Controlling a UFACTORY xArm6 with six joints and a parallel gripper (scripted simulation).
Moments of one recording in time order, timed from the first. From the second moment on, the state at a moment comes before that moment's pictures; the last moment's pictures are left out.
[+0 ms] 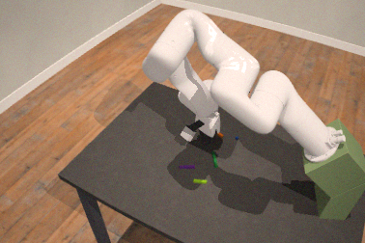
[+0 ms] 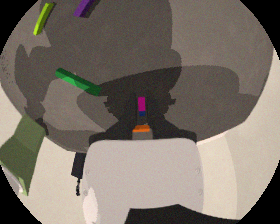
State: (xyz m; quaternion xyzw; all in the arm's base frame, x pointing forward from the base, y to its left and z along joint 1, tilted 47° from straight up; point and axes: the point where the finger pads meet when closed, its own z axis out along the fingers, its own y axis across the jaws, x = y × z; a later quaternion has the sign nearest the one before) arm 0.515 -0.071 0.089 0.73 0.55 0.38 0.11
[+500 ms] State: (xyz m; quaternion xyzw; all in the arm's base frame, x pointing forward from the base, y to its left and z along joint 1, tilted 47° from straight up) arm 0.515 -0.071 0.089 0.73 0.55 0.38 0.11
